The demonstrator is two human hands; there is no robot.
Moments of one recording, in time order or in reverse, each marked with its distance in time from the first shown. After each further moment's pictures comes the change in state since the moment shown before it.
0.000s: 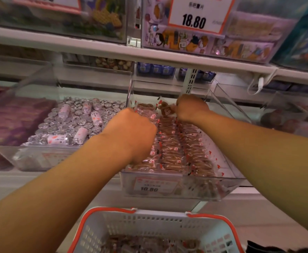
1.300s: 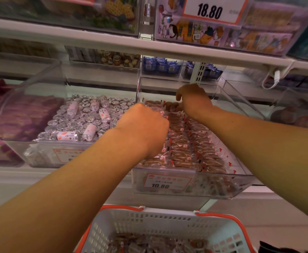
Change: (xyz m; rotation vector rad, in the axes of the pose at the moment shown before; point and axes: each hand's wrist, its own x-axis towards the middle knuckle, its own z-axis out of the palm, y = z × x) left_hand 0.002 0.005 -0.003 0.021 0.053 -0.015; right_hand 0.002 -0.013 0.004 -0.065 0.250 -0.177
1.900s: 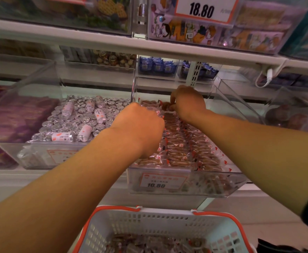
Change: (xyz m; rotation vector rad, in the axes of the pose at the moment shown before) left_hand 0.000 0.000 0.000 -0.013 0.004 -0.005; right_hand -0.006 -0.004 0.007 -0.025 0.034 -0.025
